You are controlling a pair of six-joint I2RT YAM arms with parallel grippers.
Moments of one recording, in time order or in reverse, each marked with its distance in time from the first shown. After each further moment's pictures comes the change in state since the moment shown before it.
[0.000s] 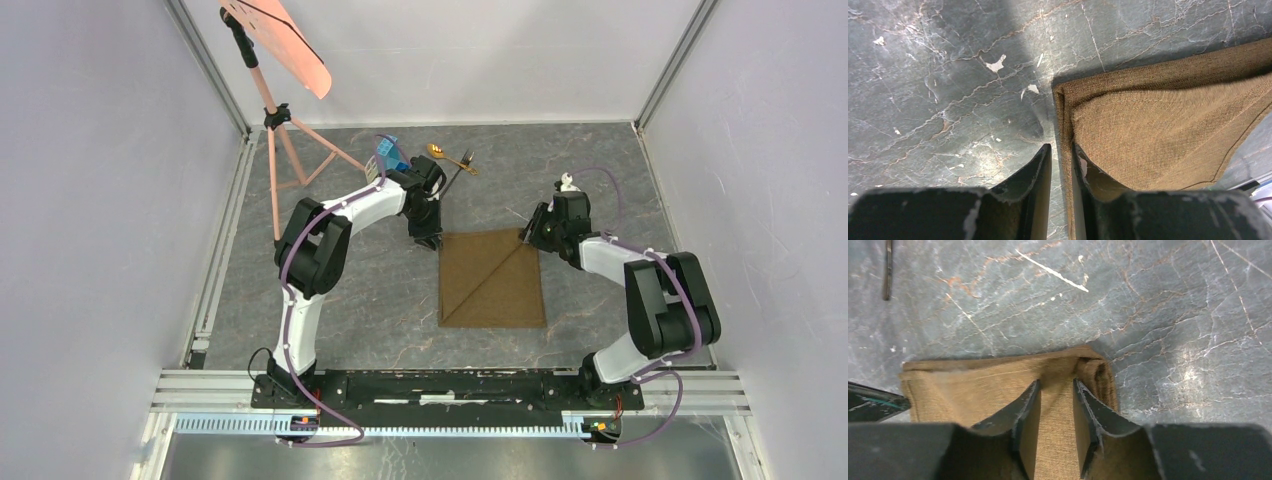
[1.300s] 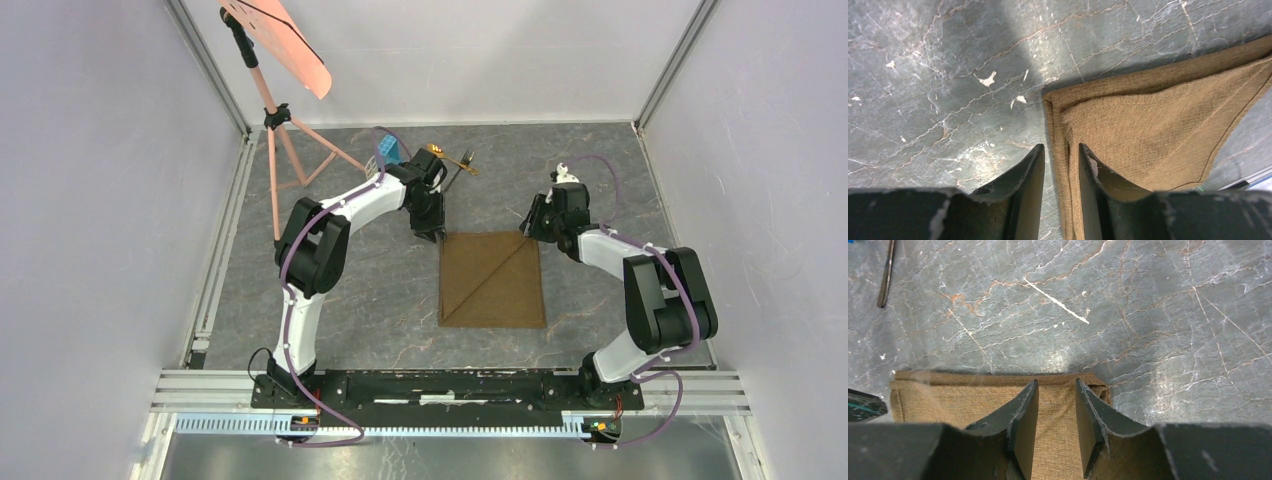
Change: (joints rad) left arm 0.006 0.005 0.050 -0.013 0.004 0.010; right arm -0.002 0.004 0.067 -0.015 0.034 -0.103
